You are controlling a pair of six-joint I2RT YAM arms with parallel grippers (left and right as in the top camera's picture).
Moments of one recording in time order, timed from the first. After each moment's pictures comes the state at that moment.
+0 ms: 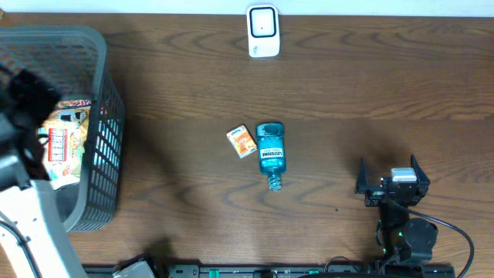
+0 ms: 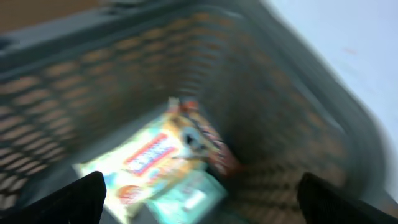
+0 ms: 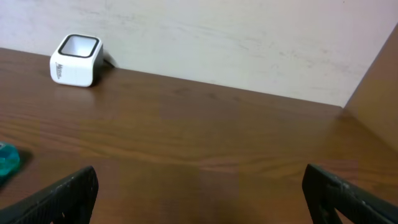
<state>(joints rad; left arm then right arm) 0.51 1.24 1.47 -0.91 -0.15 -0.47 -0.06 0.02 0.01 -0.07 -0.03 -0.17</state>
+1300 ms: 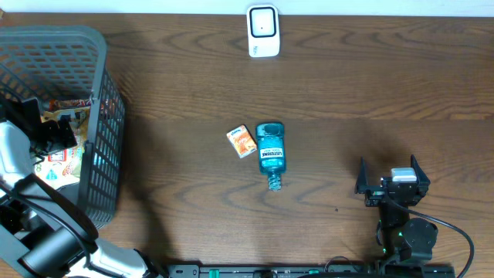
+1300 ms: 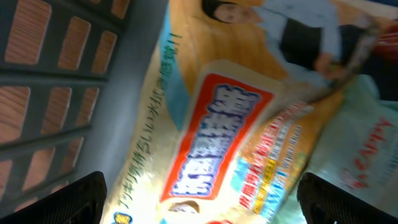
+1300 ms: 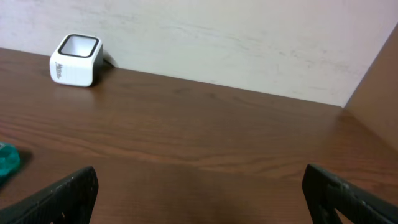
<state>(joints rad) 0.69 1.79 1.33 -0.79 0.03 0.28 -0.06 0.01 0.01 -0.07 -0.03 -0.17</state>
